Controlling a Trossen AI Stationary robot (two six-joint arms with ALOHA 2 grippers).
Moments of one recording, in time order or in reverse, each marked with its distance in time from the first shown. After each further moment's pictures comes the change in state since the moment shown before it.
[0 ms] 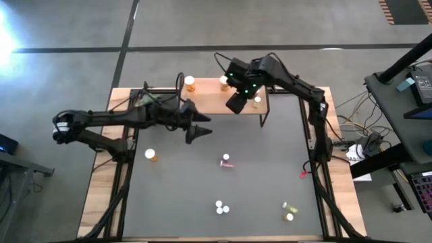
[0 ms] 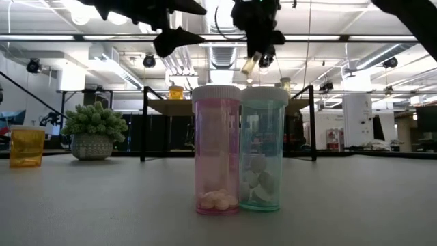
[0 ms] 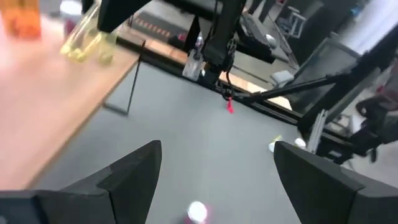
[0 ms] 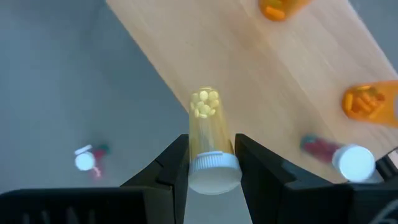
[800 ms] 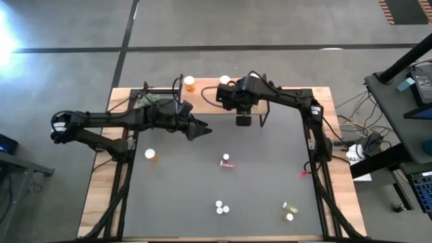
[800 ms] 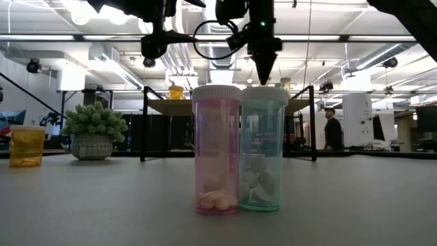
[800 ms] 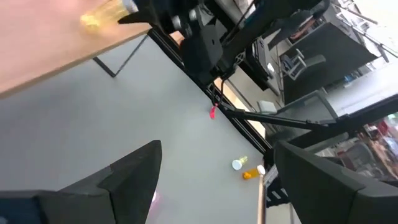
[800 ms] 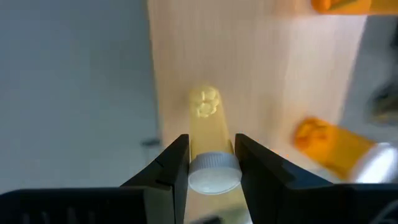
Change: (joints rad) left arm -0.055 -0.029 0.000 -0.041 -0.075 -0.442; right arm 0.106 0.044 -0.207 -0.002 0.330 -0.469
